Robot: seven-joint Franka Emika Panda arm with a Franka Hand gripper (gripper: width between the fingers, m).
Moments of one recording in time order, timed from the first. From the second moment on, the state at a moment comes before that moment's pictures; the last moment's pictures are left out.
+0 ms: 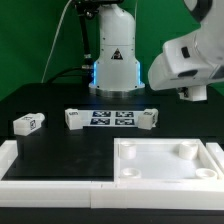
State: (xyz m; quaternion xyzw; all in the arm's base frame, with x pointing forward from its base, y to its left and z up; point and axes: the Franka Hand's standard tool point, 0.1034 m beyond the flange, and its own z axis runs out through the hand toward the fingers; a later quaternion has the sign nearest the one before) arm 0.406 0.143 0.096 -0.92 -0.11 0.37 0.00
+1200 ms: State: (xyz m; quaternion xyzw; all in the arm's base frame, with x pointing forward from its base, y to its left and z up) arm 0.496 0.084 0.114 -0.98 -0.10 -0.15 0.03
